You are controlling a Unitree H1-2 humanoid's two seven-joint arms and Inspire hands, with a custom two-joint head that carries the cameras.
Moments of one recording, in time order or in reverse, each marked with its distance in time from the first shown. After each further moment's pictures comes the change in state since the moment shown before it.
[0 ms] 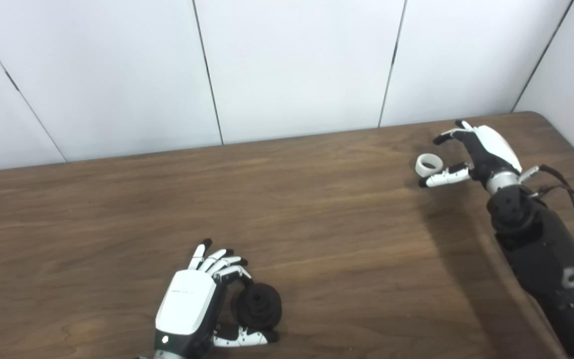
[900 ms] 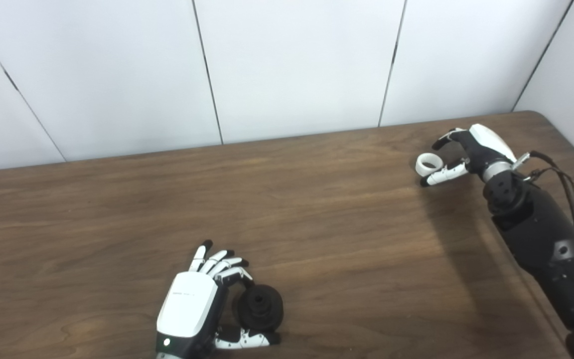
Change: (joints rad) left arm 0.012 -0.008 -0.004 -0.014 0.014 0.009 -0.010; right arm -0.085 -0.034 0.066 0.161 0.001 0.002 0.039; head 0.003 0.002
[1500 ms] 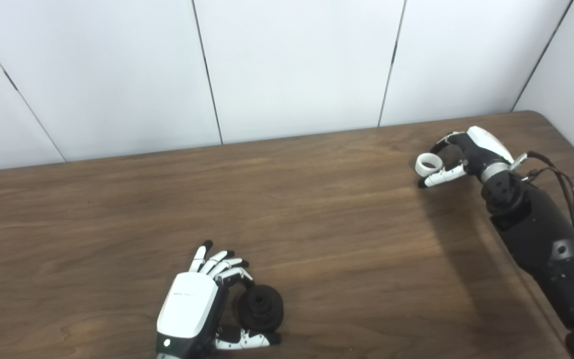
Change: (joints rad) left arm 0.003 -0.001 0.000 -0.001 0.008 0.000 0.001; right arm -0.004 0.001 0.019 0.000 -0.001 0.026 0.013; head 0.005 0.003
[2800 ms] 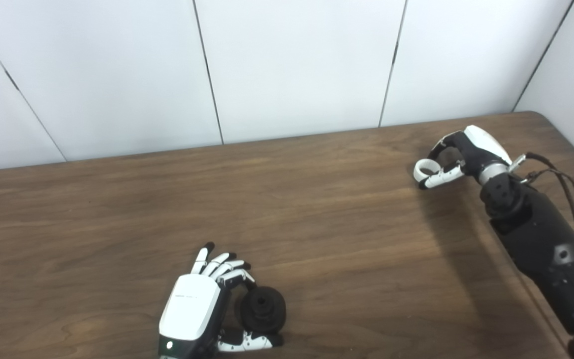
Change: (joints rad) left arm 0.014 -0.016 -0.002 -0.008 0.017 0.005 -0.008; right arm 0.047 -0.011 0.000 -0.089 0.030 -0.043 0.003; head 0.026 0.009
